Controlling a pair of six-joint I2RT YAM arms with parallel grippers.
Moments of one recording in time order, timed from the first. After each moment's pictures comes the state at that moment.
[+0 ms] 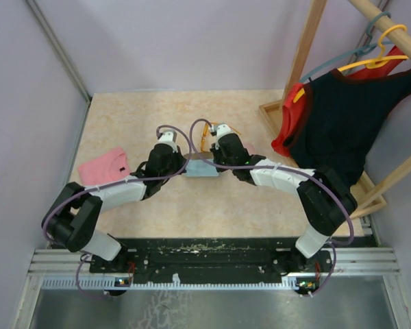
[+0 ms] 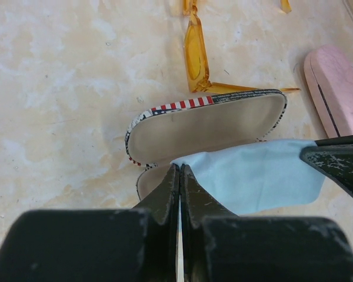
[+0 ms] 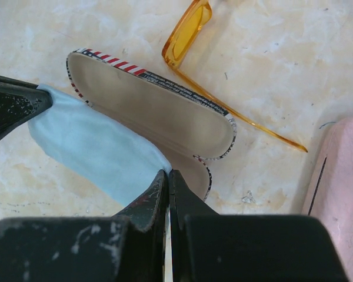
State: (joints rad) left arm -0.60 1.48 0.68 0.34 -0.18 -0.46; right arm 0.71 1.63 0.97 0.04 0.11 0.20
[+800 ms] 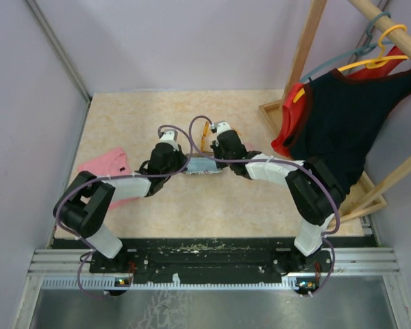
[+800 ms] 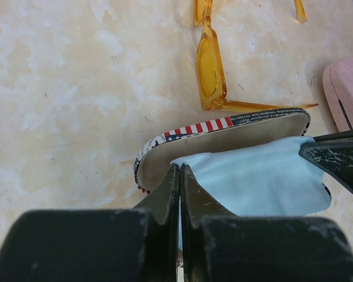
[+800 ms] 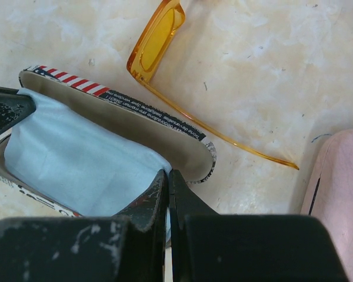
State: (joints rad) left arm -0.55 1.62 0.69 0.49 -0.16 -0.43; right arm 0.66 1.75 1.04 0.06 0.10 0.20
